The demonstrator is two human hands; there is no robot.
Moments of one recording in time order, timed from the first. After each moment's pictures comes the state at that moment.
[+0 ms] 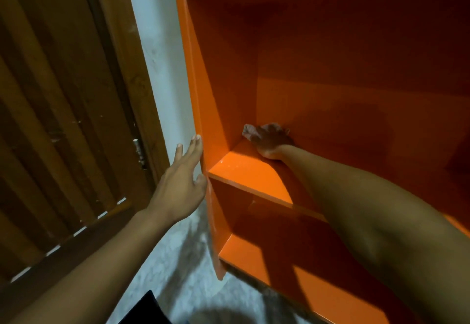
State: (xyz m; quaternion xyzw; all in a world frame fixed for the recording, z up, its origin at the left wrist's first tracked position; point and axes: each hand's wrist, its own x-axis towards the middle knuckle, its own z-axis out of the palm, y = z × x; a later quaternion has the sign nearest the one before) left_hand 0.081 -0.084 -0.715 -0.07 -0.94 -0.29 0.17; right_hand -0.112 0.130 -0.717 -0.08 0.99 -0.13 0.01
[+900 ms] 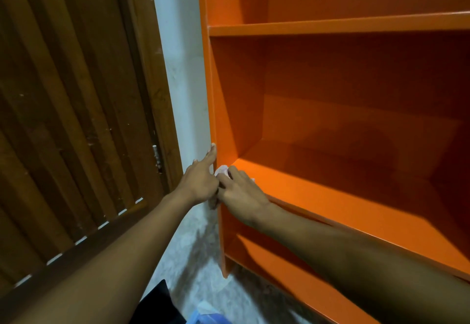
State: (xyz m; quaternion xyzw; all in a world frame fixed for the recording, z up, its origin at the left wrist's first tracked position) left_hand 0.097 -0.072 -0.677 0.01 -0.95 -0.33 0.03; right_hand 0.066 0.066 -0.728 -0.44 0.85 0.04 -0.30
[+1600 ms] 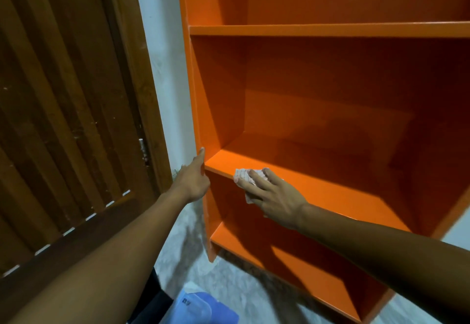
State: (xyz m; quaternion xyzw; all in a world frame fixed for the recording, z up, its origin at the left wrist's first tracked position) left_hand 0.104 -0.054 -0.708 0.03 -0.94 -0.33 0.02; right_hand 0.094 0.194 -0.744 -0.40 0.82 0.35 -0.22
